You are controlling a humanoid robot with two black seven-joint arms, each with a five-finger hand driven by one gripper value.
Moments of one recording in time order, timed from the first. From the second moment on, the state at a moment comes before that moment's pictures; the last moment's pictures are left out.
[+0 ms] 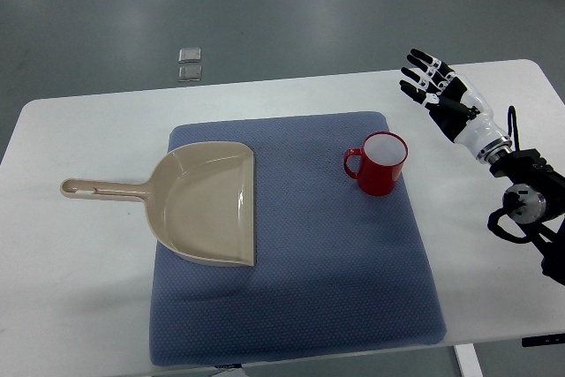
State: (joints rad) left arm 0.00 0.00 -0.07 -0.15 0.08 -0.04 0.09; right arm 0.58 -0.30 0.85 0.72 -0.39 0.39 0.46
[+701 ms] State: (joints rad) left arm 0.00 0.00 -0.07 -0.15 0.08 -0.04 0.09; right arm 0.56 -0.31 0.87 0.72 -0.40 0.49 0.31
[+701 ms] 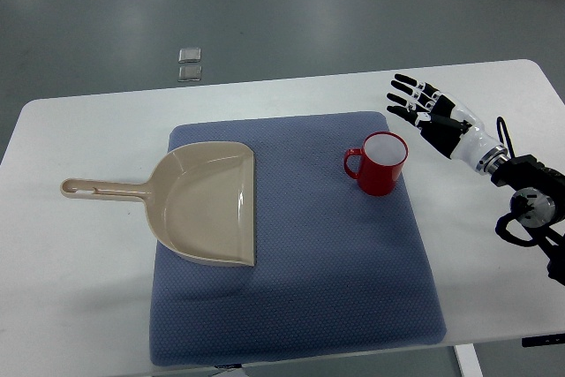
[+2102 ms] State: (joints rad) left arm 0.00 0.00 -0.07 -0.15 0.08 -0.04 0.09; right arm 0.48 -0.32 0.87 0.70 -0.68 0.52 0.57
